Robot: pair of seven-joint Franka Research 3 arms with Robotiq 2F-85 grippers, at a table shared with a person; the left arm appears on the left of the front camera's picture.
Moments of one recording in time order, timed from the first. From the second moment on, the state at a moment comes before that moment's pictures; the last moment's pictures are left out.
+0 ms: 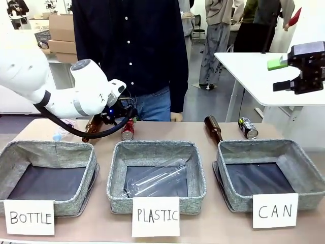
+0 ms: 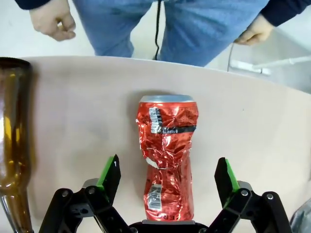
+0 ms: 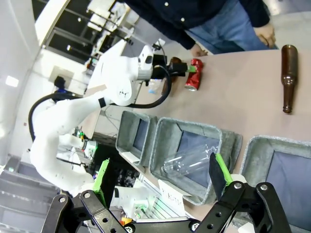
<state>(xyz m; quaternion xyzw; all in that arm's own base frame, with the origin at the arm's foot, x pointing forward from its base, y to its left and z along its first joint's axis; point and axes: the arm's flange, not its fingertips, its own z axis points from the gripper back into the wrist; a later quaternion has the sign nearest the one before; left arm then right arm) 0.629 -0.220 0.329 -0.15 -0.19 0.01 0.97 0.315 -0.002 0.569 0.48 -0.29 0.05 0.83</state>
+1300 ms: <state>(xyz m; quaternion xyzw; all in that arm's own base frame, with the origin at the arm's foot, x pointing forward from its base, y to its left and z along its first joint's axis) 0.636 -0.227 0.321 -0.12 -0.18 0.01 0.98 0.315 -0.002 0.569 0.48 -0.29 0.05 0.83</state>
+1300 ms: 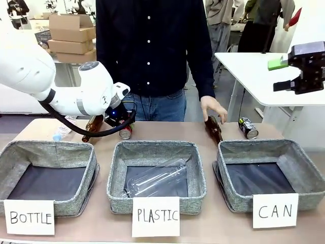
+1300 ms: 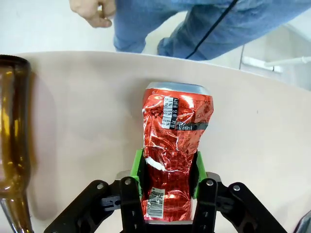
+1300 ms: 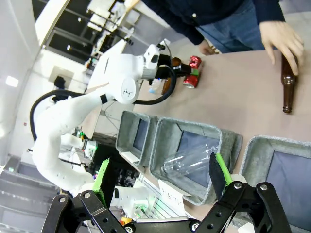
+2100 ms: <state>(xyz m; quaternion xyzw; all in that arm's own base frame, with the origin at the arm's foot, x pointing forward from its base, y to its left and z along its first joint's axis) 0.379 -0.202 0.546 -0.33 -0.26 -0.28 0.86 0.314 -0.002 0.569 0.48 -0.29 0.05 0.83</state>
